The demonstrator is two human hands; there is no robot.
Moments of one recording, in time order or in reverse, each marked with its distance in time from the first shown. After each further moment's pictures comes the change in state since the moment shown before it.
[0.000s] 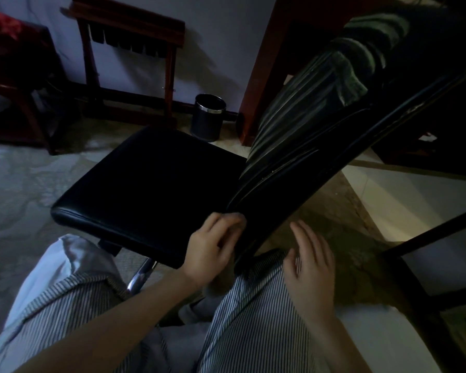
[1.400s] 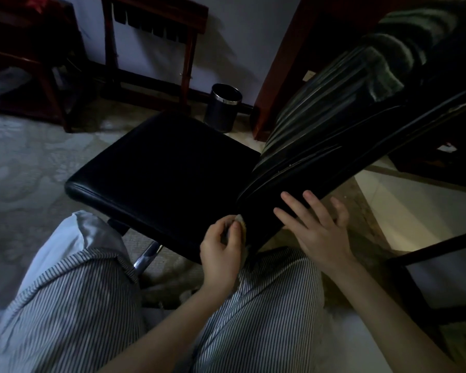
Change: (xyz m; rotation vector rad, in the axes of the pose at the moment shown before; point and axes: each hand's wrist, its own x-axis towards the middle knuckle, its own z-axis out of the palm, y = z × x) left_hand -0.024 0.027 0.030 -0.280 0.350 -0.747; right_hand 0.069 0.035 0.010 -0.521 0.174 -0.833
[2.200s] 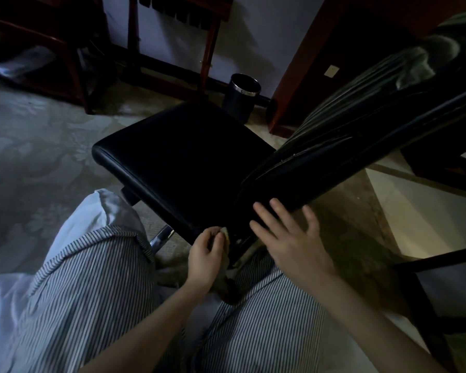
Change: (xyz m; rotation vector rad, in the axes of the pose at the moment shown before) left_hand -0.005 -0.067 -0.054 0.108 -0.098 -0.152; right_hand 0.023 -0.067 -0.034 0.189 -0.227 -0.139
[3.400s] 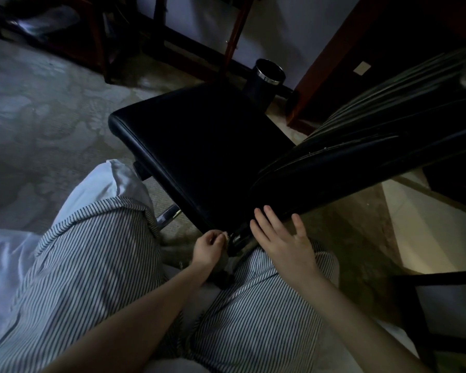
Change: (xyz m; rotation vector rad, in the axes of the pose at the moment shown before) left_hand 0.010 -0.055 0.015 -0.014 0.007 -0.444; right_hand -0.006 -0.026 0.030 -0.229 -0.174 -0.125
